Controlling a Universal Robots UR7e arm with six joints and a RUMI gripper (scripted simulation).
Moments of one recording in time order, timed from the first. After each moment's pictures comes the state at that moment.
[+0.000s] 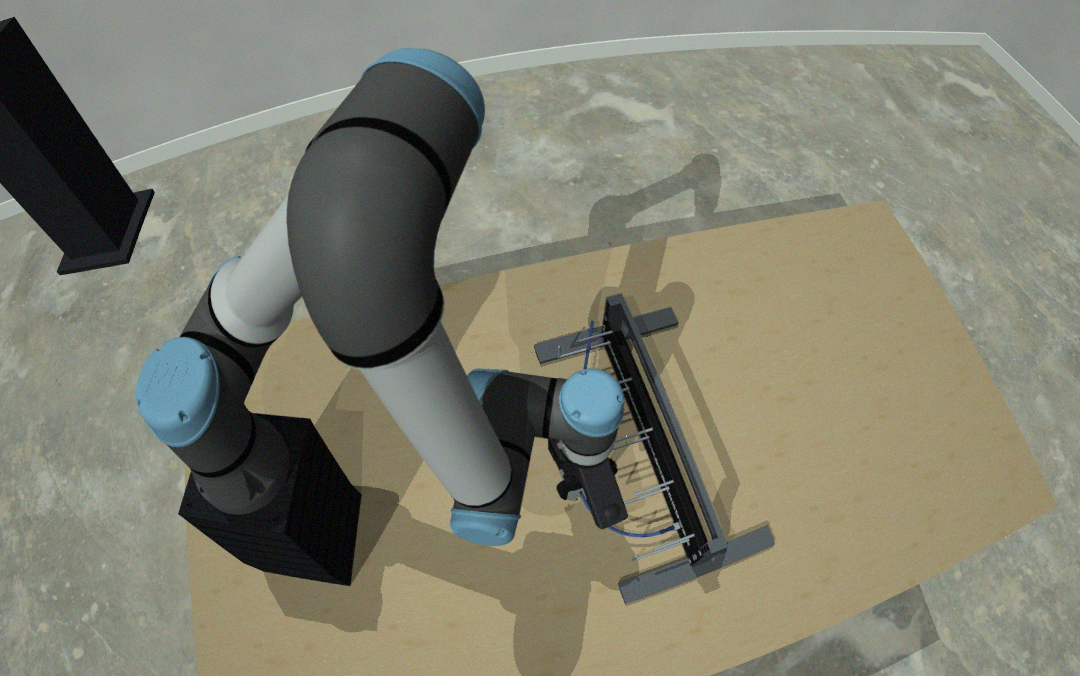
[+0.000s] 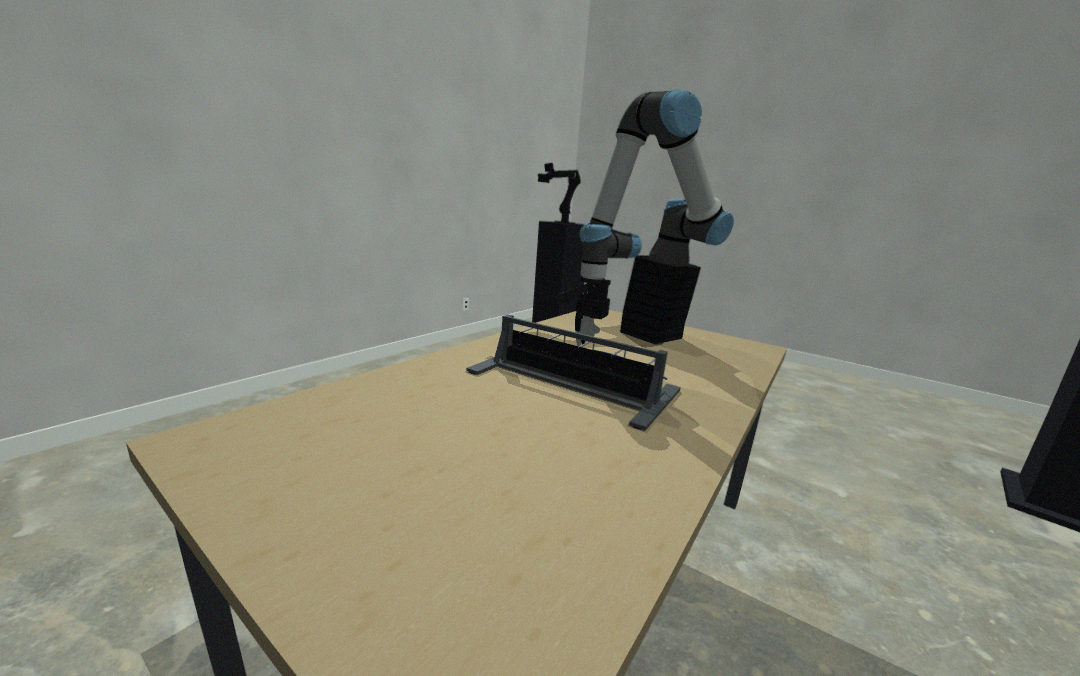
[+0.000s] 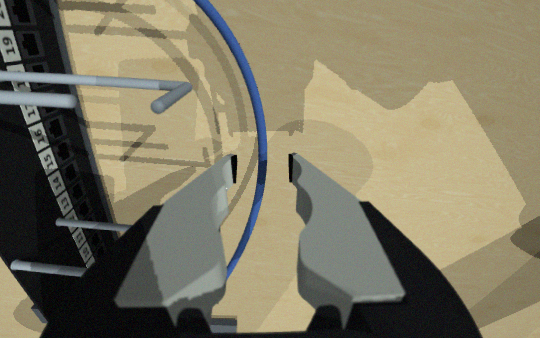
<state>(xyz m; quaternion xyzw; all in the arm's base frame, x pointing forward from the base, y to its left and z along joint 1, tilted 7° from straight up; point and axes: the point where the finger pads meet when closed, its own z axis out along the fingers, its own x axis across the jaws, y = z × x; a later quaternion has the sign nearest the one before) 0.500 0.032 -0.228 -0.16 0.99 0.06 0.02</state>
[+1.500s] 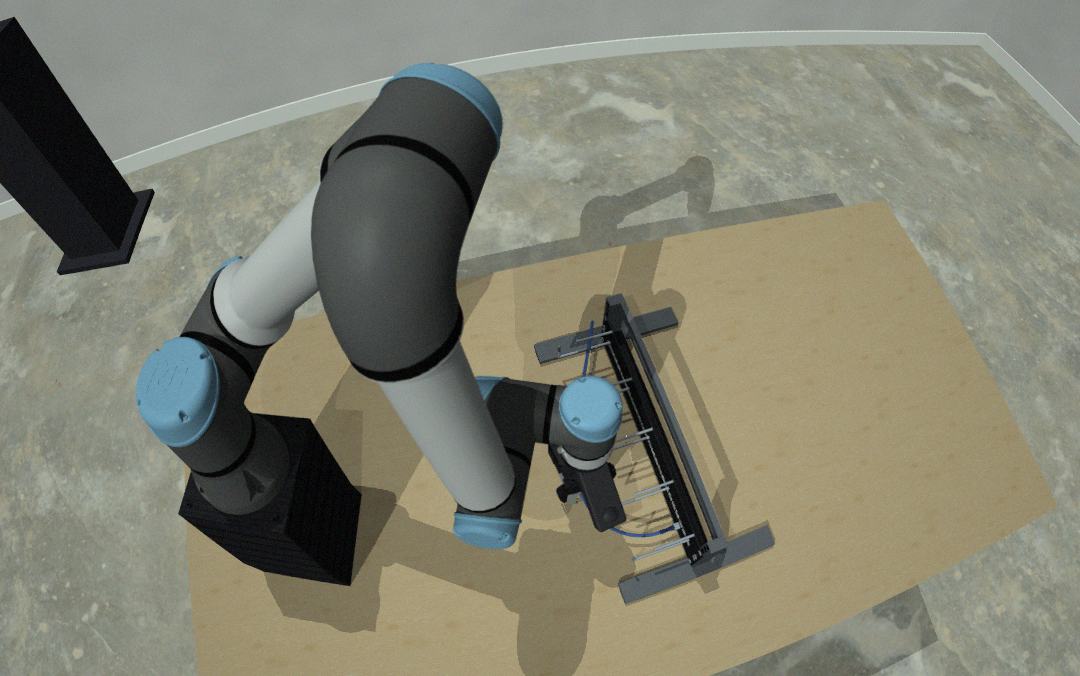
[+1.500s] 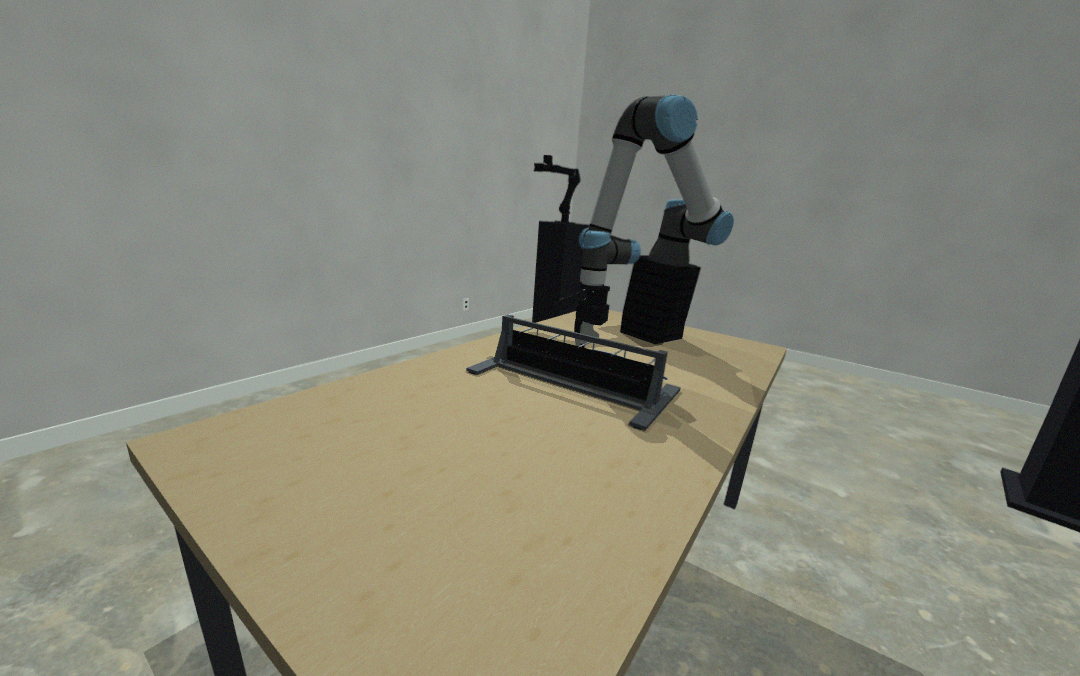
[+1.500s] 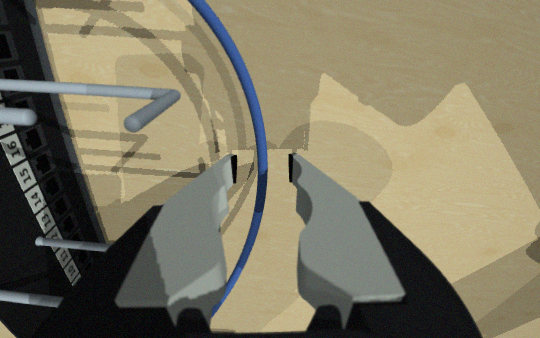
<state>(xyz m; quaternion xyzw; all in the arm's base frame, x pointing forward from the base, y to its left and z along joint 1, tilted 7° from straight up) 0.501 0.034 -0.247 -0.16 0.99 0.06 0.02</state>
